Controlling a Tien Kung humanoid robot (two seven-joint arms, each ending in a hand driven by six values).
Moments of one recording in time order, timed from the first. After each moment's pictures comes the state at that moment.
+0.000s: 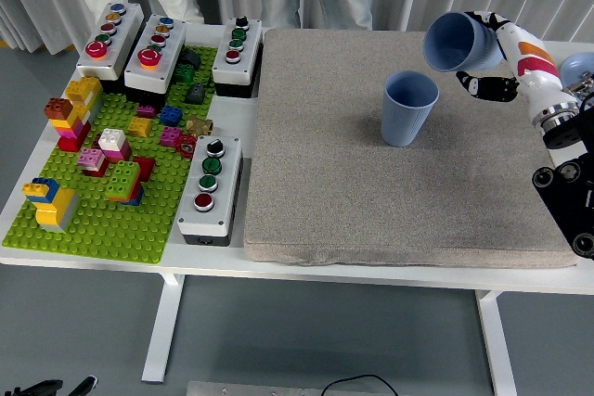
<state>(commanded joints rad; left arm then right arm) -0.19 0.12 -0.69 -0.18 0.52 0.00 0.24 0.67 -0.17 1.14 0.91 -1.92 -0.27 0.16</state>
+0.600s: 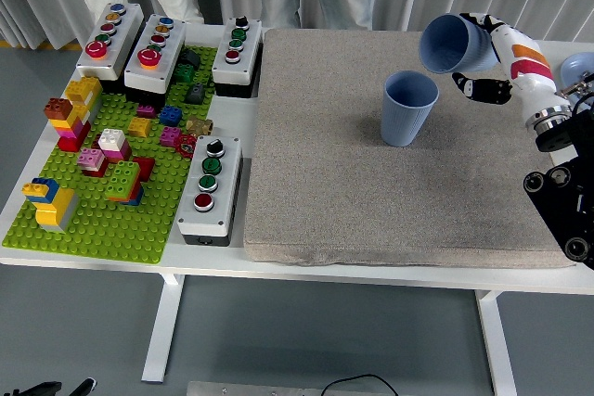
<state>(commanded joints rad) -0.18 0.12 -0.69 -0.18 0.52 0.00 0.25 0.67 -0.15 1.12 0.93 -1.94 -0.32 0.13</state>
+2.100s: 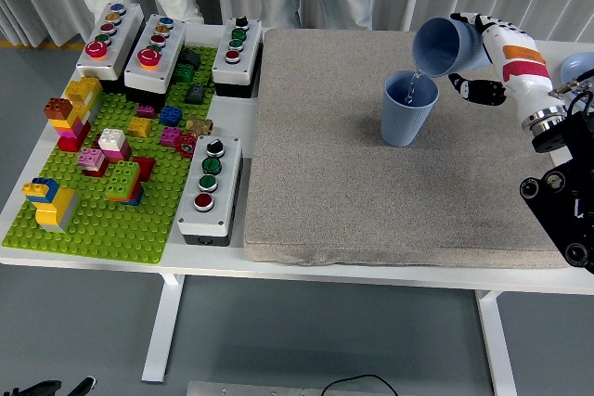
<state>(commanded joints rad) -0.19 0.12 -0.70 -0.18 0.52 0.00 0.25 0.67 -0.19 1.03 0.96 -1.98 -0.36 0.13</state>
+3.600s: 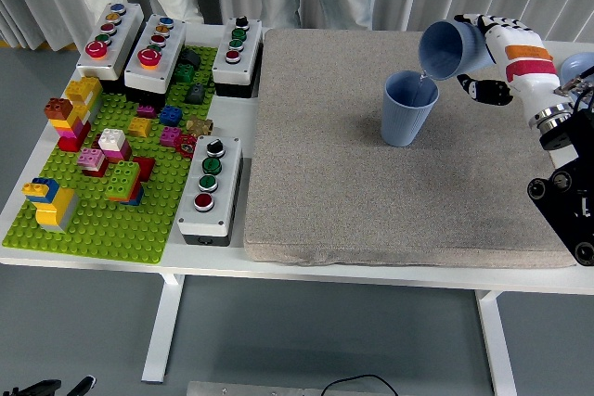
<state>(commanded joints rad) -0.19 0.12 -0.71 -0.18 0.53 0.00 0.25 0.70 -0.24 0.97 0.95 -2.01 -0.38 0.11</state>
